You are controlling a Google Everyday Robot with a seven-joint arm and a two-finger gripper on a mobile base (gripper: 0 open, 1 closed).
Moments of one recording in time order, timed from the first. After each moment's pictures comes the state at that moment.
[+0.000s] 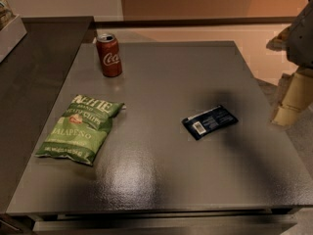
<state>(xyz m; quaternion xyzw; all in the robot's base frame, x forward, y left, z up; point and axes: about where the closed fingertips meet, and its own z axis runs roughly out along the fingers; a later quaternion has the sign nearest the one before) 0.438 -0.217 0.976 -0.60 0.78 -0.03 0.16</state>
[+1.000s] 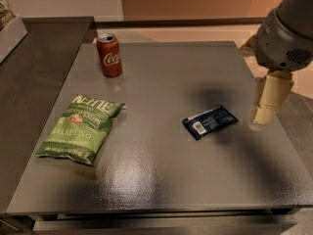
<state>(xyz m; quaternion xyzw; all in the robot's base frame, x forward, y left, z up) 0.460 -0.189 0.952 -0.67 0.73 -0.01 0.13</state>
